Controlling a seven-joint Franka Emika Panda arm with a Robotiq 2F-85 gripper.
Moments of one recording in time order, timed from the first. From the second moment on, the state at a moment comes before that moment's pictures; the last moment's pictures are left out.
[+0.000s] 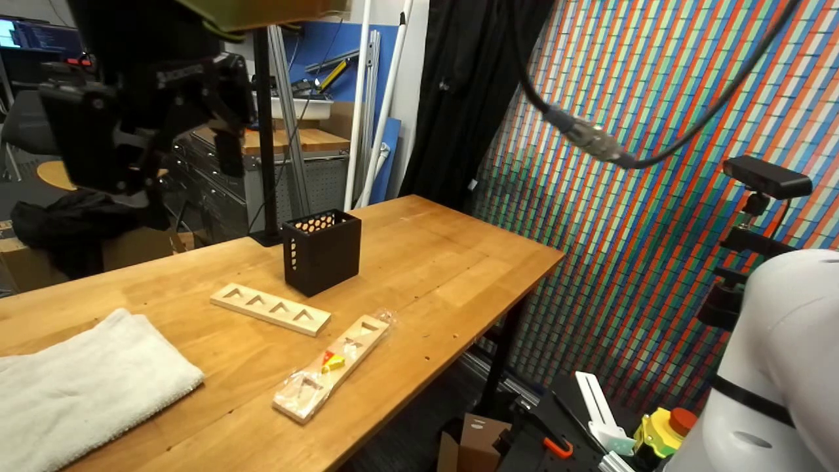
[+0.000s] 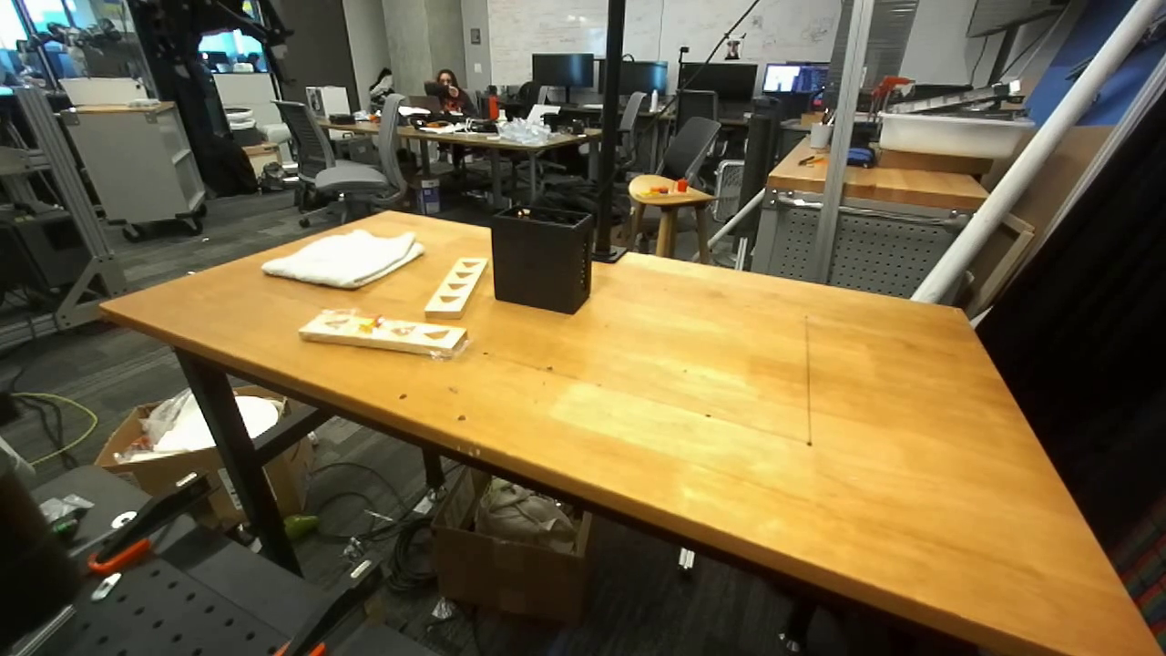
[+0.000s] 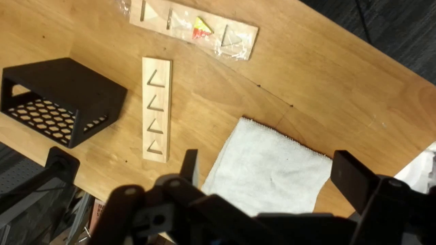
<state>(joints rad) 0.19 -0.17 0.40 -2.05 -0.18 1.95 0.09</state>
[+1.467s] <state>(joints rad) 0.43 0.64 0.23 -1.39 -0.39 2.11 0.01</state>
